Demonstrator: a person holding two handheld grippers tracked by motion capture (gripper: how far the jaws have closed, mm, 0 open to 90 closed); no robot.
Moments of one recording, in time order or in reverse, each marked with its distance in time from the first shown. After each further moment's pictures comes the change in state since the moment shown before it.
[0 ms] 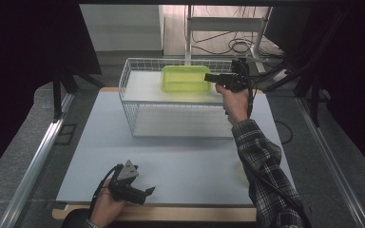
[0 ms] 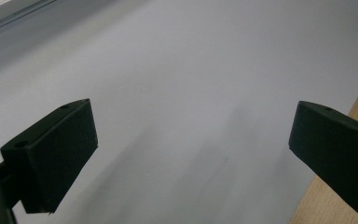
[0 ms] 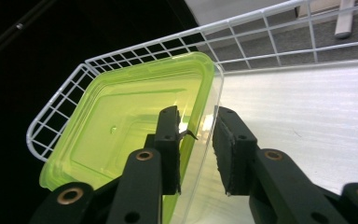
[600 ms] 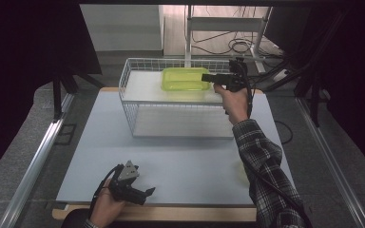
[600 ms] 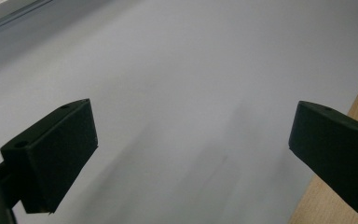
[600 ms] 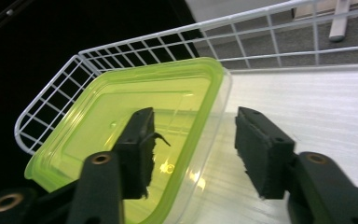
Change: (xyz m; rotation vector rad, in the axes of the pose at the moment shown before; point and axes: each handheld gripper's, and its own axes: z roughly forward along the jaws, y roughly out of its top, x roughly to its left) left arm -0.001 0.000 0.001 0.005 0.001 0.011; right arm 0.002 0.001 0.004 0.022 -0.017 -0.048
